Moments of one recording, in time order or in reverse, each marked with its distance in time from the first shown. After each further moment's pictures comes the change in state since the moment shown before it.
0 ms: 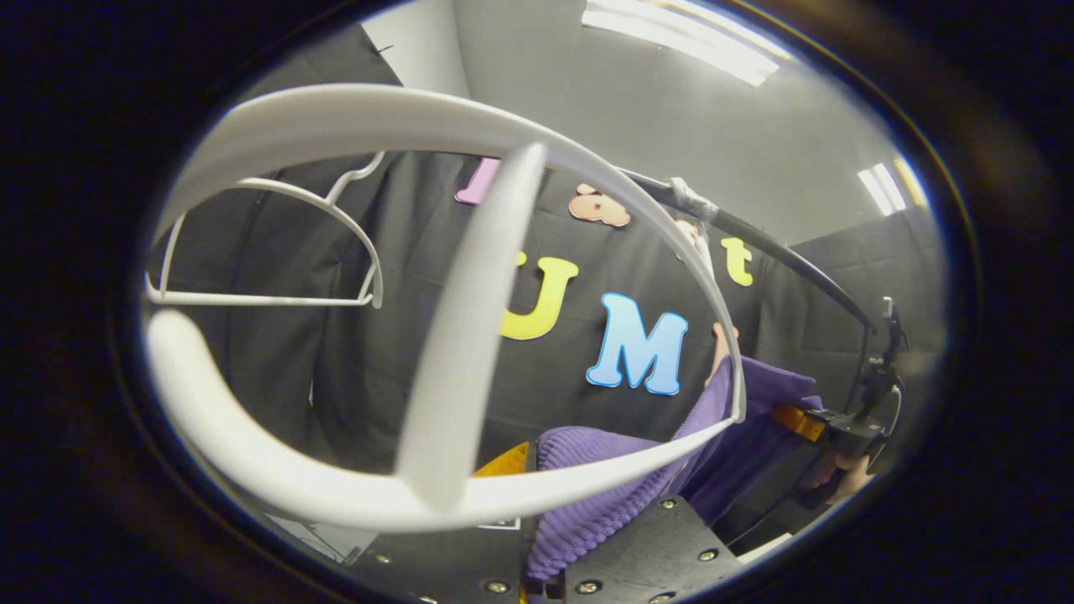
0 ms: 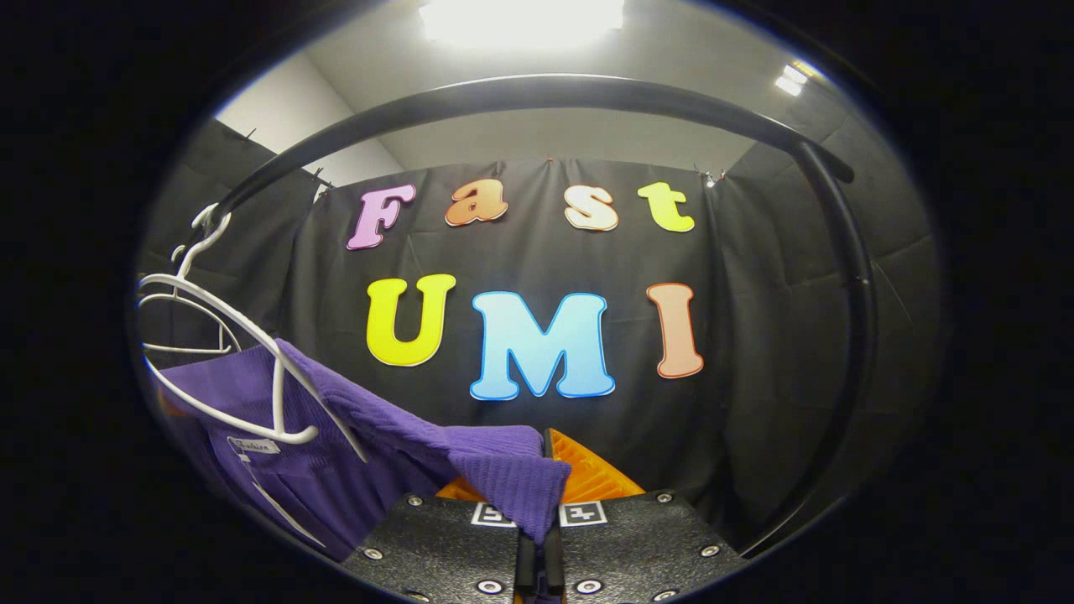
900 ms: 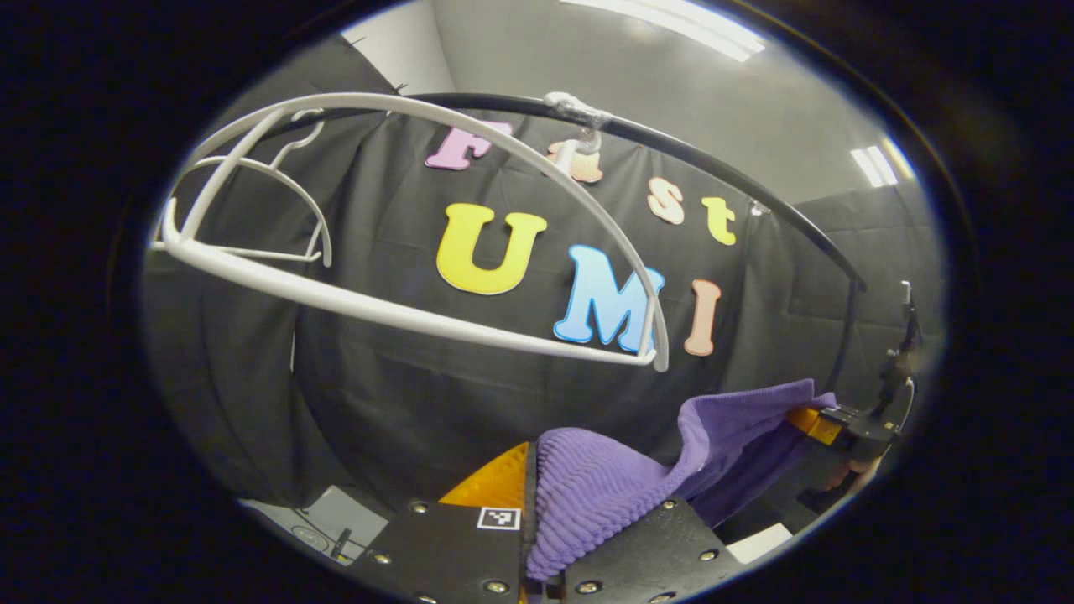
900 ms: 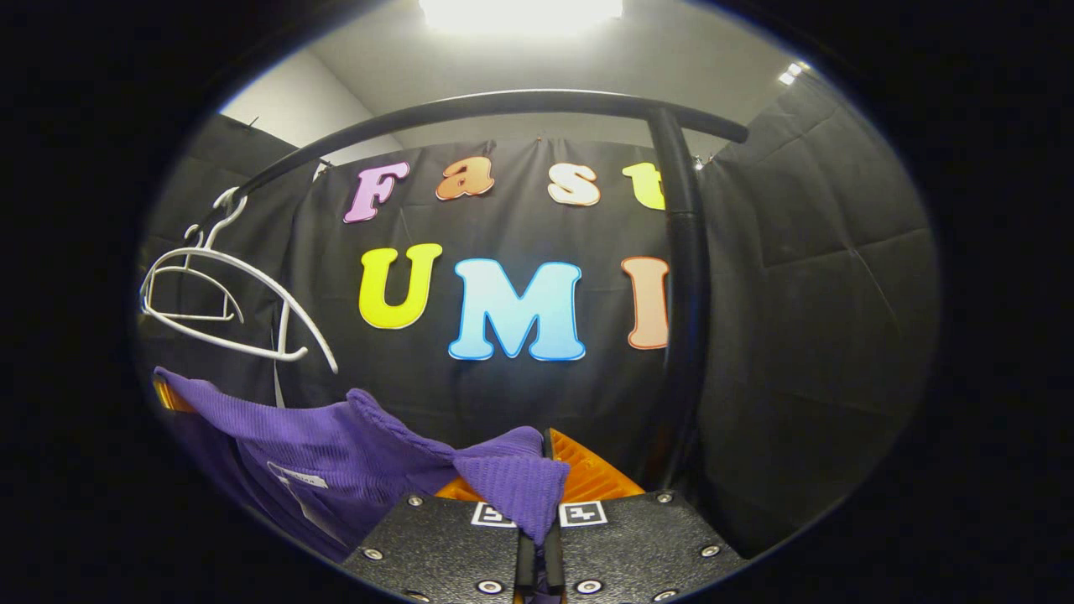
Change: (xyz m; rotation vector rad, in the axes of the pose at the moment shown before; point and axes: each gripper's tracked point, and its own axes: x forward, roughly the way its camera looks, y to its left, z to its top) left arm -0.005 -0.081 -0.065 0.028 0.153 -0.039; right arm -0.031 -0.020 -0.024 -0.021 0.125 -0.026
